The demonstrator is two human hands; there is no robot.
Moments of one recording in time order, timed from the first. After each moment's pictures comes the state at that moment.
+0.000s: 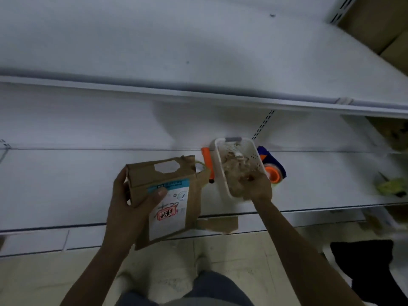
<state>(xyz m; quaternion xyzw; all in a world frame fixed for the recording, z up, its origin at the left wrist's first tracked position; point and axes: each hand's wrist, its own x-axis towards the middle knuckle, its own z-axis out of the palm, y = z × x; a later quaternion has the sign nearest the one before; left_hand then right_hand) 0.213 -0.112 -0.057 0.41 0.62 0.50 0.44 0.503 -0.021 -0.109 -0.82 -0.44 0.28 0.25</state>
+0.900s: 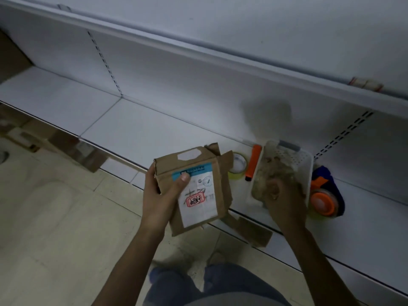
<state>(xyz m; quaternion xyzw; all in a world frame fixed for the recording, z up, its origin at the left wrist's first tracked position) 0.328 -0.172 -0.050 0.22 0.70 0.60 0.34 0.547 -0.031 -0.109 -0.58 -0.77 0.20 0.18</state>
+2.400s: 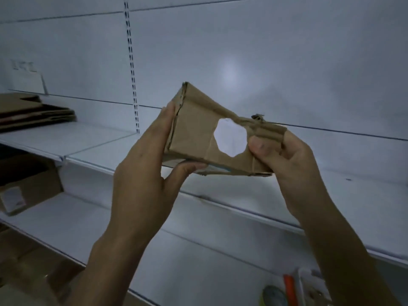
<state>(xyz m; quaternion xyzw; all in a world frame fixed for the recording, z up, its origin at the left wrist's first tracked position) 0.132 -0.181 0.243 0.59 0.56 0.54 -0.21 0.306 -0.070 0.261 -0.16 -0.67 0.48 0.54</state>
